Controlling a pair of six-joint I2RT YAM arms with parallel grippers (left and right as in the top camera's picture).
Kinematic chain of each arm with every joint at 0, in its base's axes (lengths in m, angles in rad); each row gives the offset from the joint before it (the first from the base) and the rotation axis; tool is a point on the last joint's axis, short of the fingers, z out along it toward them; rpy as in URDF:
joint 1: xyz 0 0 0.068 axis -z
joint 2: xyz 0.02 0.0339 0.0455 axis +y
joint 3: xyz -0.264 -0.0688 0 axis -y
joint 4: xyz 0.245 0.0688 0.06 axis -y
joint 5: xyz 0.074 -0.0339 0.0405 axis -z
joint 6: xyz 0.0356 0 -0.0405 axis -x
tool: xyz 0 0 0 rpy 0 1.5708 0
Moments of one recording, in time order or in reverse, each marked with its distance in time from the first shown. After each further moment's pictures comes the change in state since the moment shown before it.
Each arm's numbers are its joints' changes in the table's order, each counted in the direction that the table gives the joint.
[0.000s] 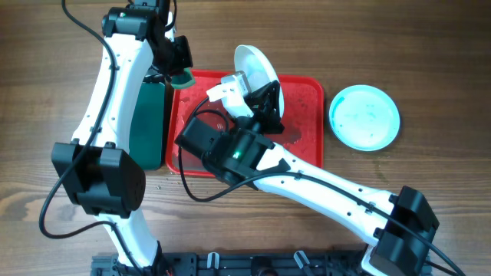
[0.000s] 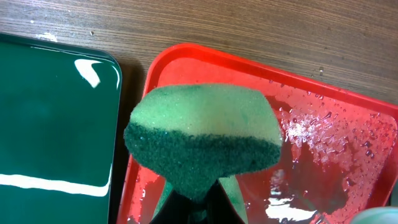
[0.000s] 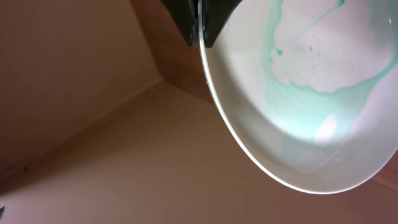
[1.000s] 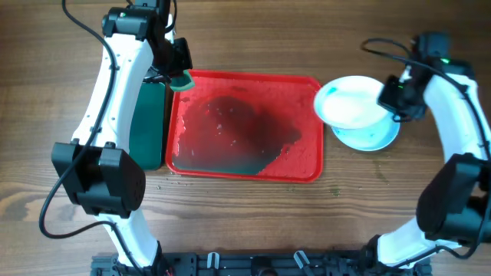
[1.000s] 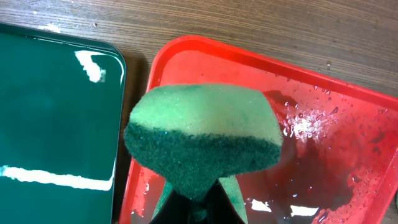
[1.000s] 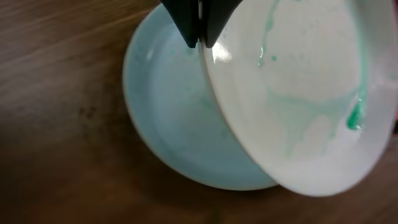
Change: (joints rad) left arm 0.000 0.000 0.000 -0.023 -0.008 0.000; right arm 1.249 0.000 -0.153 -0.027 -1.459 0.070
